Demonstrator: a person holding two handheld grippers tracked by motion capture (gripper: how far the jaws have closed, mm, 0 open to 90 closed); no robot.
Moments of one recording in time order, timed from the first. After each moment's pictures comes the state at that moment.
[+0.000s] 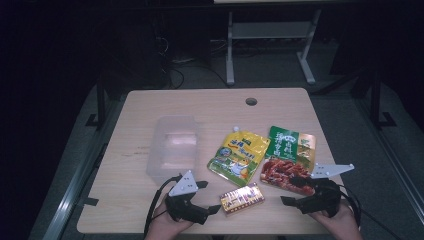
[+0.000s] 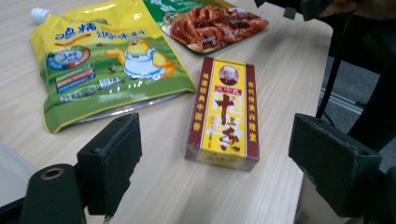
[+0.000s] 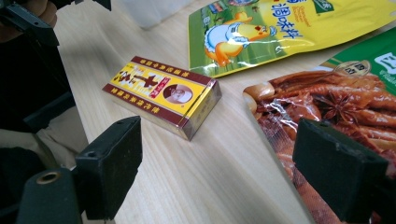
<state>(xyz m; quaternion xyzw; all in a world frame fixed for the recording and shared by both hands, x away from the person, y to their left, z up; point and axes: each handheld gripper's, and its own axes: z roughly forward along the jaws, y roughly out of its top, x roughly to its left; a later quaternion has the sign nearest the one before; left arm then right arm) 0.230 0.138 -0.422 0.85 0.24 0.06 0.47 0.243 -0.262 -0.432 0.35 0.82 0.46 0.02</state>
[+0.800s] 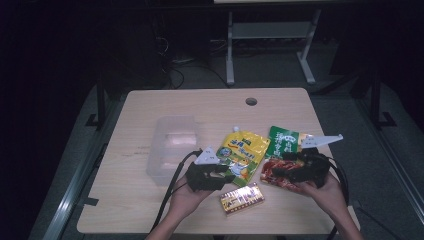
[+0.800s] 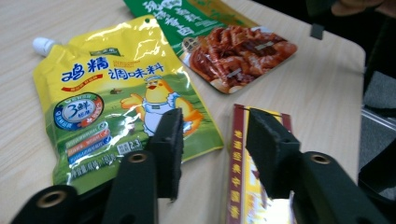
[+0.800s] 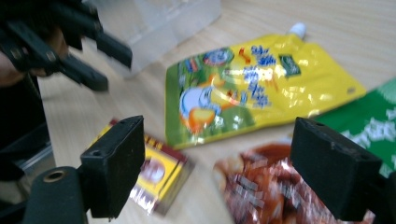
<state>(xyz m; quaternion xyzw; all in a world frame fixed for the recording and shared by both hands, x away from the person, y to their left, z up) 0.294 0.087 -0.408 0.86 0.25 0.04 0.44 0.306 -0.240 -0.394 0.36 0.81 0.46 0.02</state>
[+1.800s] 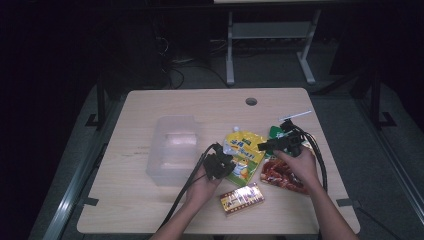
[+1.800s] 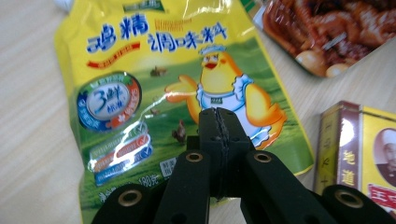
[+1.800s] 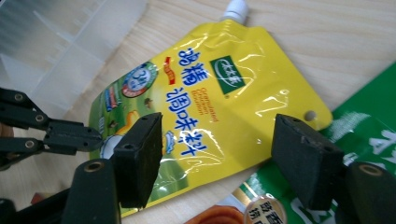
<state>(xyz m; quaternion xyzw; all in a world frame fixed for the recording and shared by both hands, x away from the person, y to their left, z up) 0.331 0.044 -0.439 0.90 0.30 0.10 0.31 0.409 -0.219 -0.432 0.48 0.79 0.39 -0.06</state>
